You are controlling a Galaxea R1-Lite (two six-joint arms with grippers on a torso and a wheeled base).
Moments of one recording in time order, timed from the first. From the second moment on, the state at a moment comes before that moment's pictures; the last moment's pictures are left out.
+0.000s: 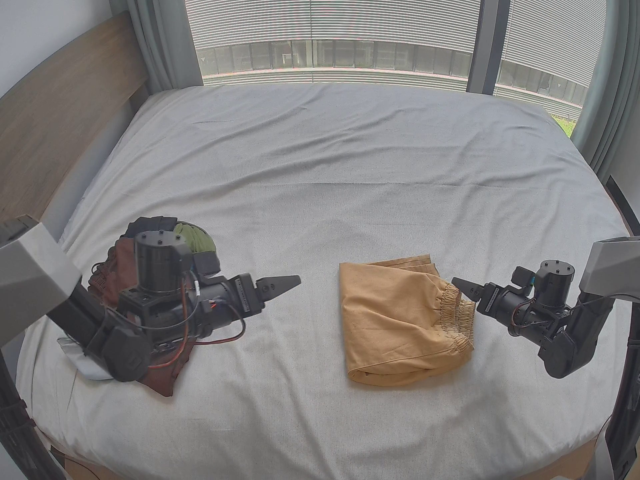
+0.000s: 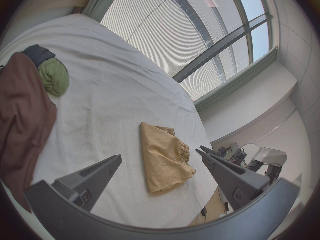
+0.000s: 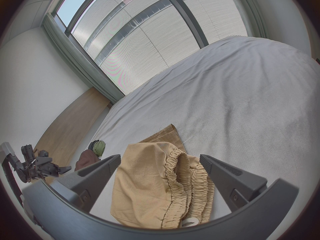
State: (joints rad) left arm -0.40 2.00 -0.71 -0.93 -0.34 -0.60; right arm 0.12 2.23 -0.52 -1.44 0.27 0.49
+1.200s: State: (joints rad) left arm -0.26 2.01 -0.51 -1.21 -0.42 -0.52; right arm 0.13 2.46 -0.75 -1.42 0.28 0.49
